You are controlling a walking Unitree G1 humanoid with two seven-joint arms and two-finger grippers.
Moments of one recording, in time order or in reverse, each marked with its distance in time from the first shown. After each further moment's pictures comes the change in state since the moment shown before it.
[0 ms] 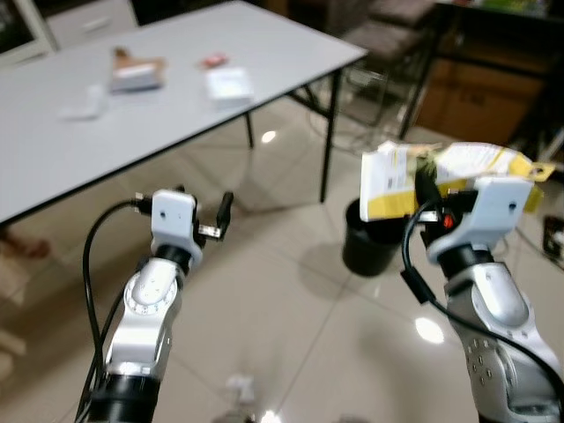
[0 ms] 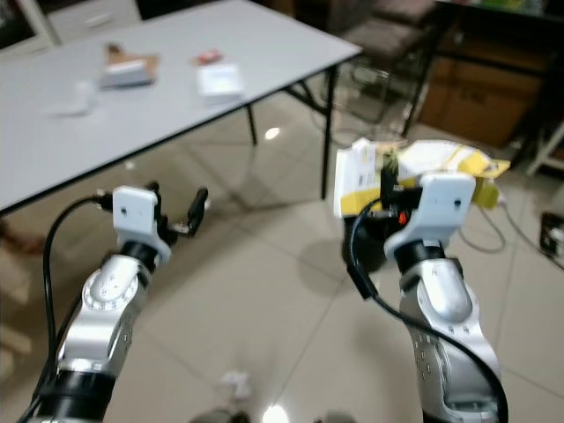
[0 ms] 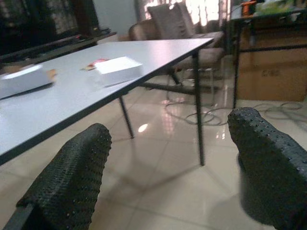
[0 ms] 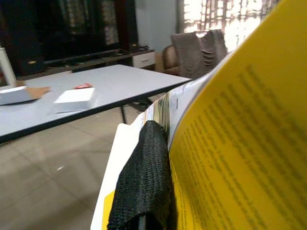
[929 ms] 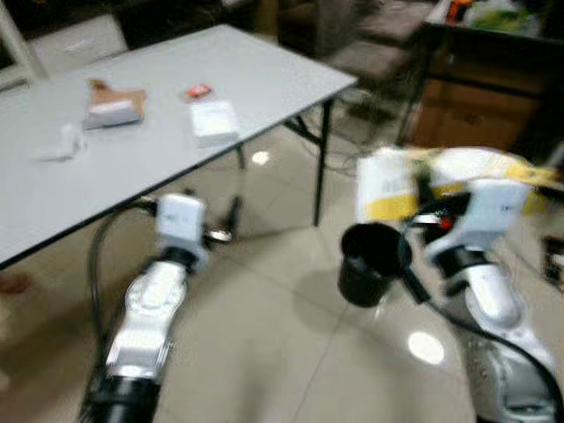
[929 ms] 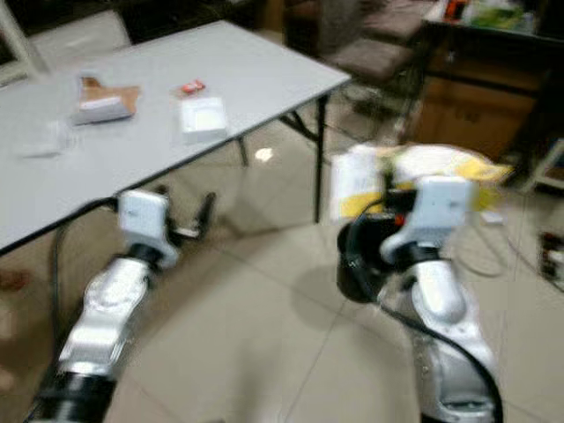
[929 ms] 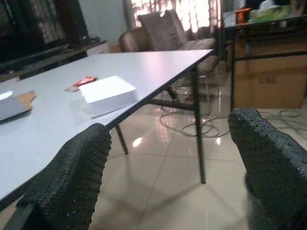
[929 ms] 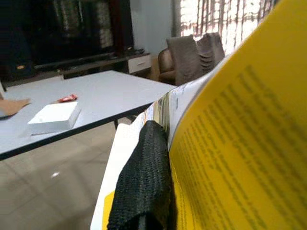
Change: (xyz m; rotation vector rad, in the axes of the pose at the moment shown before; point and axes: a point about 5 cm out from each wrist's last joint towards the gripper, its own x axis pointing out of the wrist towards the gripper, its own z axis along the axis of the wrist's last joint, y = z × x) left arm -0.002 0.002 -0.003 0.017 0.006 -0.008; right arm 0.001 0.005 -0.006 0.013 0.016 0.021
